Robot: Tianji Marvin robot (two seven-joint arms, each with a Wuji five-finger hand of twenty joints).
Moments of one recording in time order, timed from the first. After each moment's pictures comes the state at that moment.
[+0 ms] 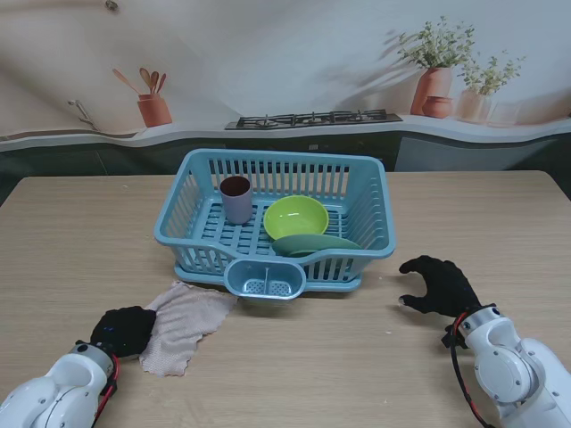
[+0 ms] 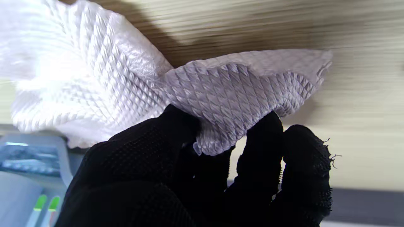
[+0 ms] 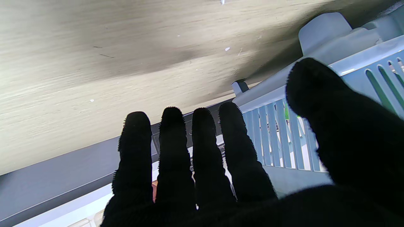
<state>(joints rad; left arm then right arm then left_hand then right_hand) 2.01 -1.05 -1.51 -1.76 1.06 -0.02 -0.08 -1.78 -1.08 1.53 -1.50 -0.79 -0.32 -0.11 0.99 -0.54 0.80 -0.19 0.80 0.36 0.91 0.72 0.88 0.36 0.88 1.20 0.79 0.55 1.11 0.93 0.51 0.63 1.32 0.88 0.45 -0.74 1.00 -0.17 0.53 0.16 0.65 0.25 0.49 0.17 0.71 0.37 0.42 0.14 0.64 0.41 0.20 0.21 1.10 0.50</state>
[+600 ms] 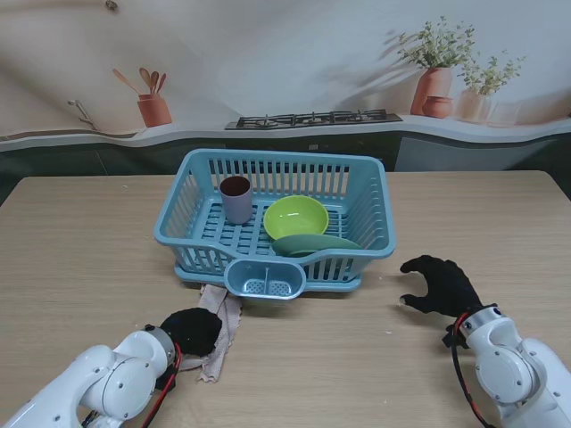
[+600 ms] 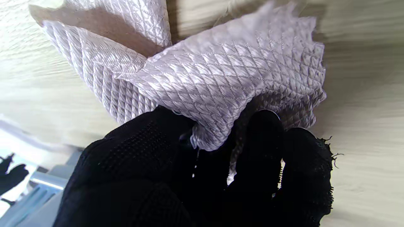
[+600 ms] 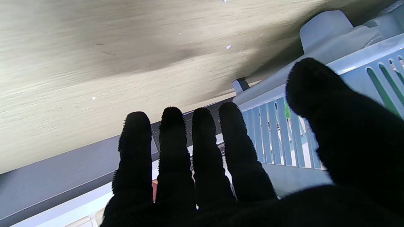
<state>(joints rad) 1.81 -1.01 -1.21 -1.83 0.88 0.10 -0.37 -1.79 -1.08 1.54 -1.50 -0.79 -0.33 -0.11 0.99 -0.59 0.74 -0.19 0.85 0.33 0.95 0.68 0.91 0.36 0.91 1.10 0.84 0.53 1.15 0.94 0.57 0.63 1.38 0.89 0.45 -0.74 1.00 -0.17 0.53 0.16 0.65 0.25 0.49 0.17 0.71 0.37 0.42 0.14 0.64 0.41 0.20 0.21 1.10 0.49</state>
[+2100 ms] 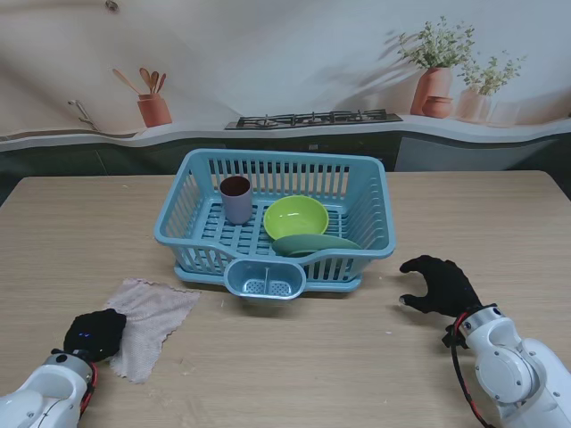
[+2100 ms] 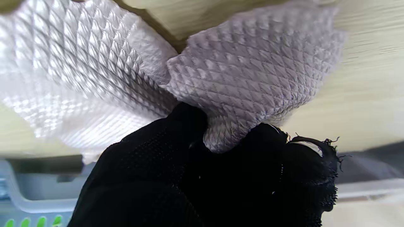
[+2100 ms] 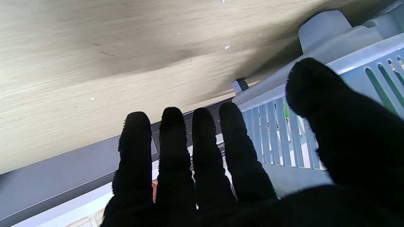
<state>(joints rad) 2.06 -1.05 -1.58 -1.73 1.20 0.02 0.02 -1.79 -1.08 1.53 -1.50 -0.78 -0.33 -0.11 1.08 -0.53 0.70 -0.15 0.94 0.45 0.71 0.61 0.88 0.48 0.98 1.08 0.91 0.53 1.28 1.01 0.73 0.64 1.51 0.89 0.45 -0.74 1.00 -0.17 0.53 0.16 0.65 0.25 0.49 0.17 0.71 0.37 0.42 0.14 0.64 0.41 0.20 0.21 1.10 0.49</state>
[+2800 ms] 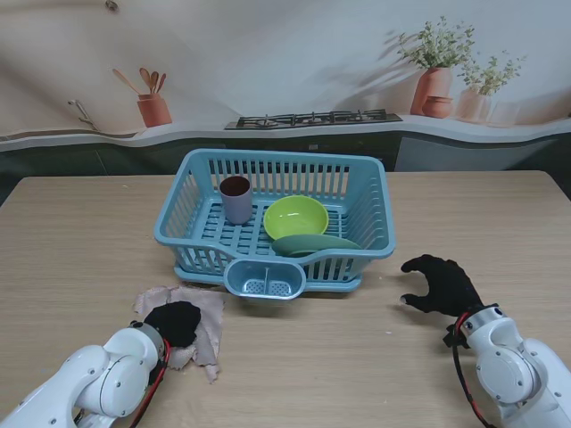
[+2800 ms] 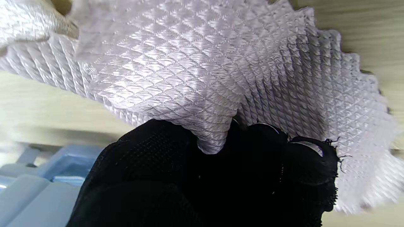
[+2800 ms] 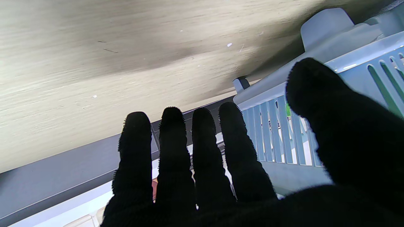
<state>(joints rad) 1.84 -1.02 -1.26 -1.84 0.99 0.17 -0.36 -1.79 -1.08 1.54 -1.50 -0.78 -0.33 -0.11 1.07 -0.53 0.67 -0.16 0.94 0.44 0.78 0.69 0.89 0.48 1.00 1.11 0.91 0.54 1.29 1.01 0.72 0.65 1.51 0.90 0.45 -0.74 1.00 -0.17 0.53 0.16 0.65 0.25 0.49 0.17 0.71 0.37 0.42 0.14 0.64 0.41 0.20 0.21 1.10 0.49</state>
